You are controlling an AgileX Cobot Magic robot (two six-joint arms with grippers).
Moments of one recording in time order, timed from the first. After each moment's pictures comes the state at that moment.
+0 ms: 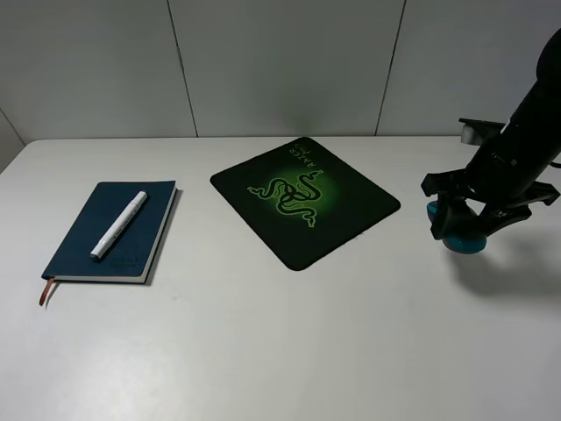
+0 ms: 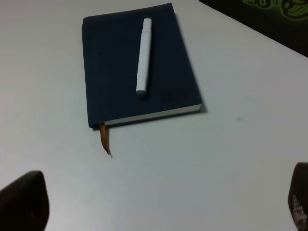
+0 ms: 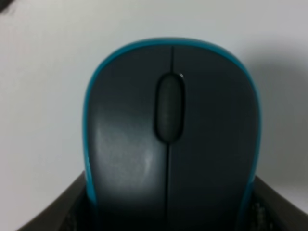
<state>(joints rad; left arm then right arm) -0.13 -0.01 -0.49 -0.05 1.06 0.08 0.11 1.70 -1.04 0.20 0.92 -0.02</state>
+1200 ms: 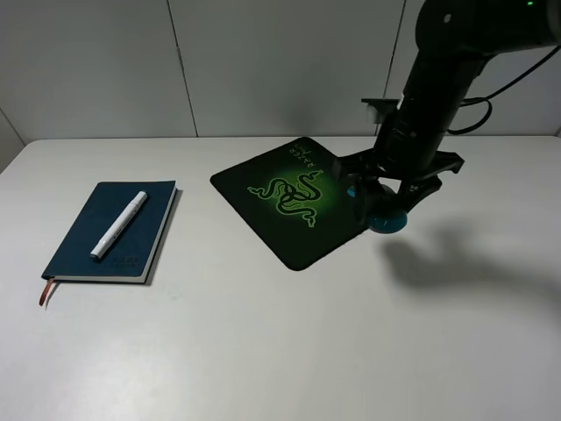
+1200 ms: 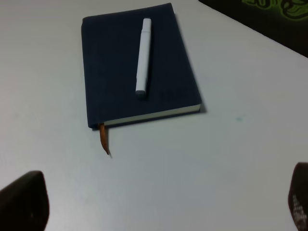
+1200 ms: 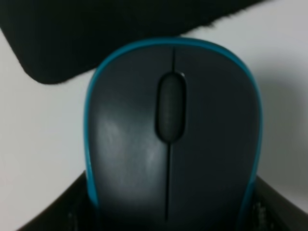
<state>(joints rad) -0.13 -0.01 -0.49 -0.05 1.06 0.08 0.43 1.86 -1.33 0.16 1.06 0.13</state>
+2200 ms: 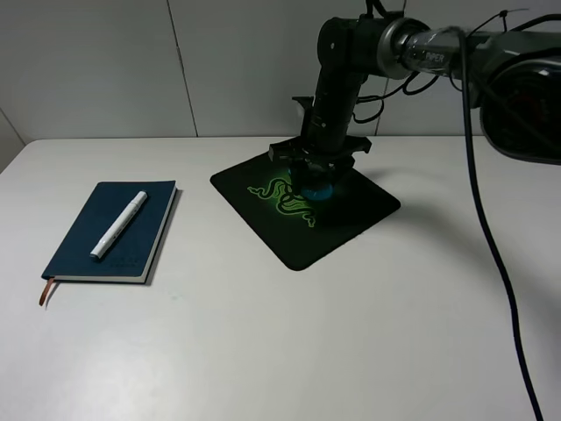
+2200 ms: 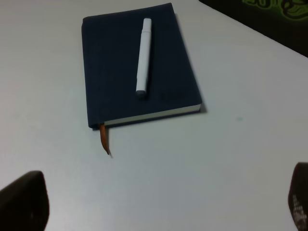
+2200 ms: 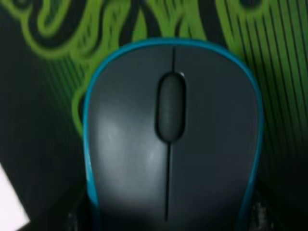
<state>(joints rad) -0.13 -0.01 -0.49 -0.05 1.06 0.08 0.48 2.43 -2.10 0.15 1.21 0.13</state>
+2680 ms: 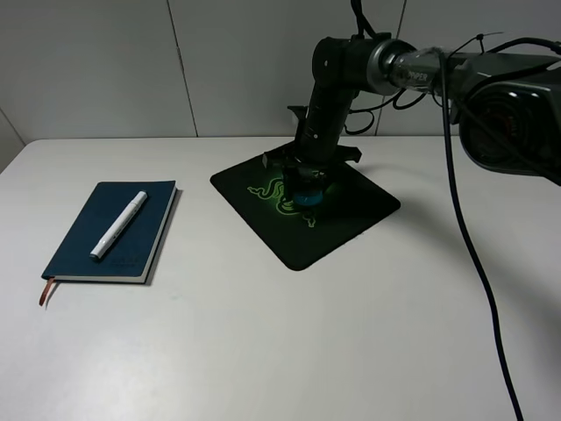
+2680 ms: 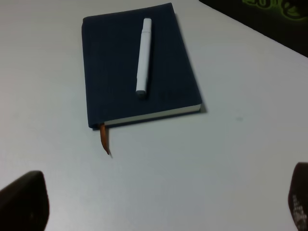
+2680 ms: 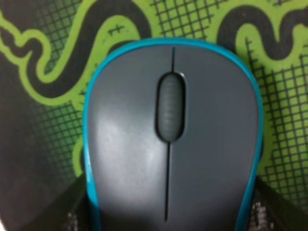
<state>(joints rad) -0.13 -0.01 -0.49 -0.05 1.06 0.08 0.48 2.48 -2.12 0.16 1.15 0.12</state>
